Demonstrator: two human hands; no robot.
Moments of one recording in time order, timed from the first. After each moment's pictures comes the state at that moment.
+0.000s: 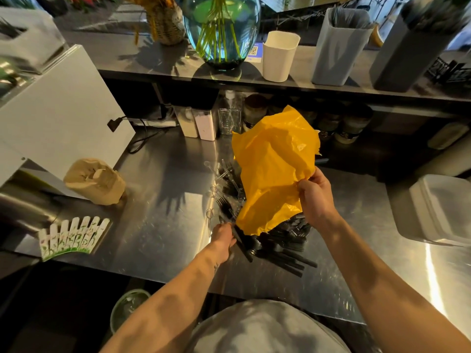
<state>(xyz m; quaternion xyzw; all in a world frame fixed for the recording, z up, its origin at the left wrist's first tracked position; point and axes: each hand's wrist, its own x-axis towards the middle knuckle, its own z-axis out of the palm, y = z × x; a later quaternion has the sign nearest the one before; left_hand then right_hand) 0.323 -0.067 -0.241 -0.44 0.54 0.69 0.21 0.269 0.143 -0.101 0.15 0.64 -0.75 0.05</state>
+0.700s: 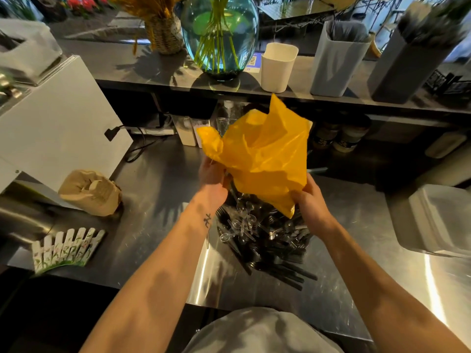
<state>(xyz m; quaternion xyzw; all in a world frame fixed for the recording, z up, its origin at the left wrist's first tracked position) 0.219 -0.097 -0.108 -0.20 0.59 0.78 0.05 0.255 0.147 -0.096 0.05 0.72 -0.69 0.12</state>
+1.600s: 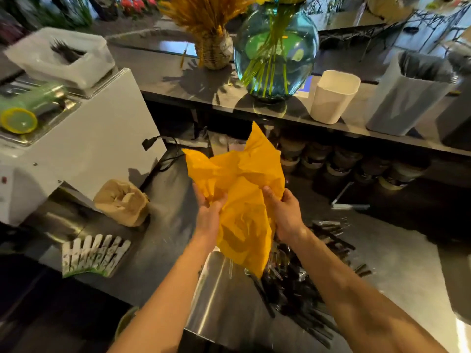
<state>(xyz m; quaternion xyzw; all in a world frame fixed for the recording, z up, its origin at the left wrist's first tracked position) 0.227 -0.179 -0.124 -0.25 0.58 0.77 -0.04 0.171 -0.001 -0.108 0.13 0.60 -0.77 0.19</state>
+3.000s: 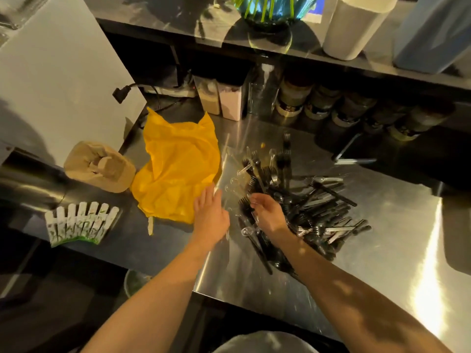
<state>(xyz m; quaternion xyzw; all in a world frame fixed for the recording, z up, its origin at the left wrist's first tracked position) 0.262 -0.176 -0.264 -0.12 0.98 0.16 0.09 0.224 -0.001 -0.241 0.13 0.75 -0.59 0.27</state>
